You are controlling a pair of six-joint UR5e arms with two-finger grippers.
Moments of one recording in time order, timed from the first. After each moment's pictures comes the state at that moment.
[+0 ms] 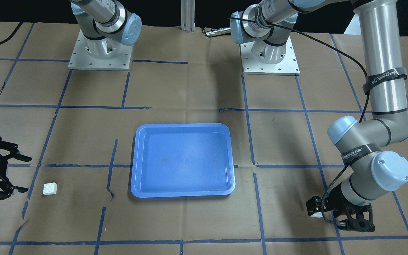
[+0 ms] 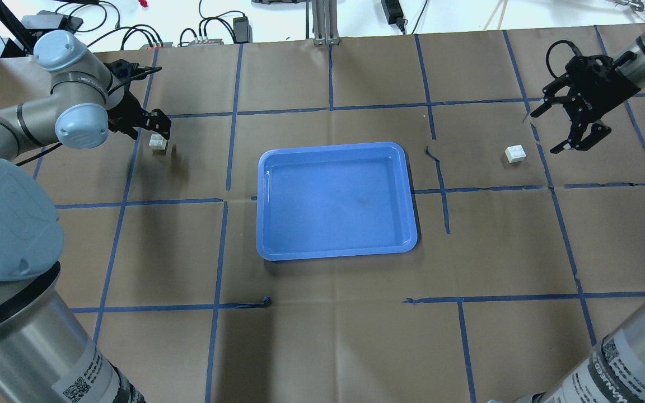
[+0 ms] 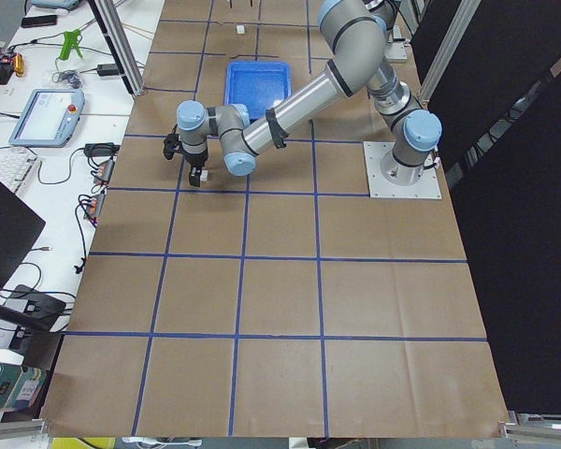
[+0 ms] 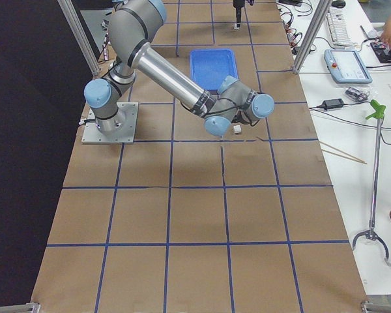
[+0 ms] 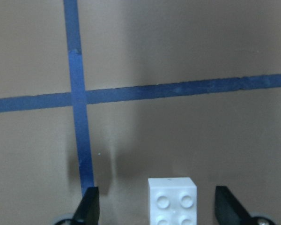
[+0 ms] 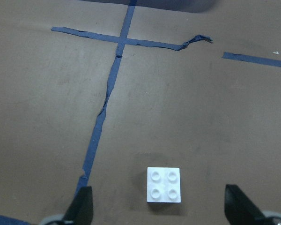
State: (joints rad) left arm -1.28 -2.23 -1.52 -0.86 1.49 0.37; right arm 1.09 -1.00 1.48 -1.71 -1.17 -2.32
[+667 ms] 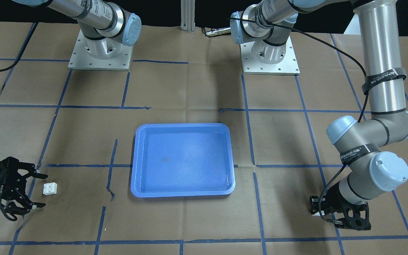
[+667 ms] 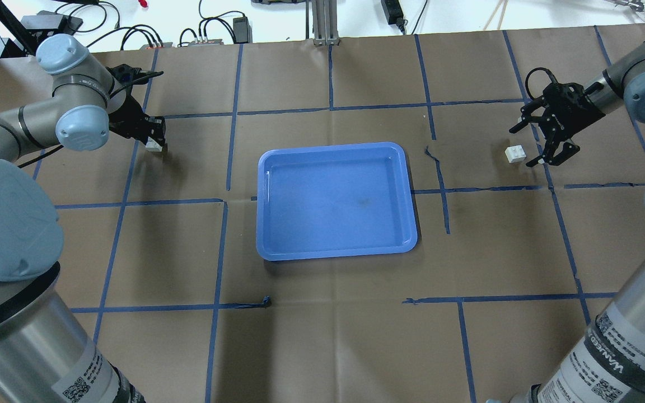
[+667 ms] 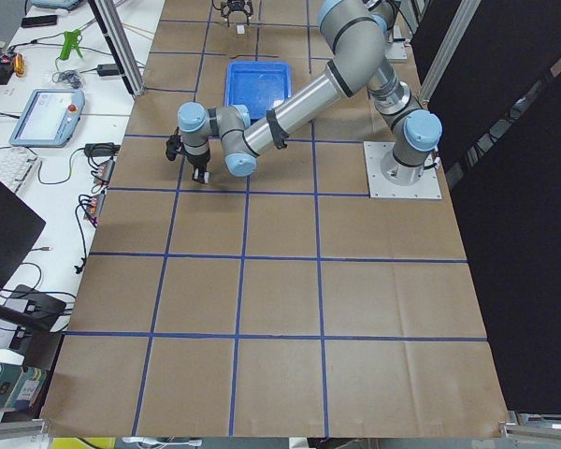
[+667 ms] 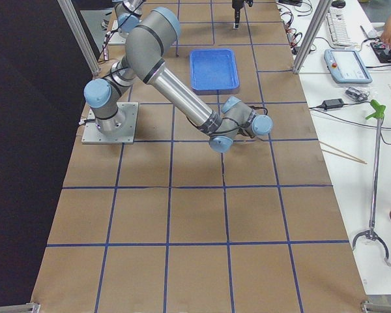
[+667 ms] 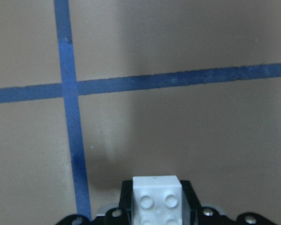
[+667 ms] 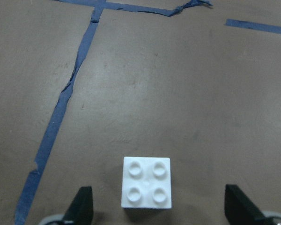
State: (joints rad) left arm -1.28 -2.23 -1.53 -0.89 1.49 0.38; right arm 1.09 -0.89 1.48 -1.80 -1.12 -2.34
